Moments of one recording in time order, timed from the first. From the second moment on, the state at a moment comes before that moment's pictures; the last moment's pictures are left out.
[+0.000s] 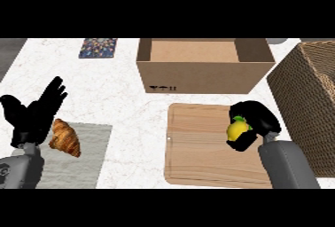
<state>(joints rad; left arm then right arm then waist) -0.19 0.27 0.17 -1.40 0.06 -0.05 0.21 -0.32 -0.13 -0.04 -1.18 1.09 0.29 -0.10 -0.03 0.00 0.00</state>
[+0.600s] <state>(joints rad) -0.23 0.26 0.13 -1.40 0.06 -0.08 0.21 -0.58 -0.02 -0.36 -1.23 1.05 -0.26 0.60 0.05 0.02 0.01</state>
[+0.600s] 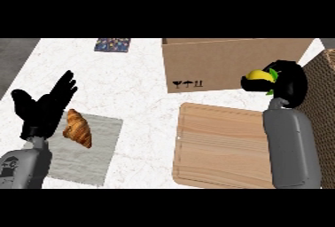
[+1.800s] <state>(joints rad) -0.30 0.25 0.12 -1.37 0.05 -0.07 0.24 -1.16 -0.06 -0.45 -1.13 1.86 -0.23 1.16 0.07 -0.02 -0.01</state>
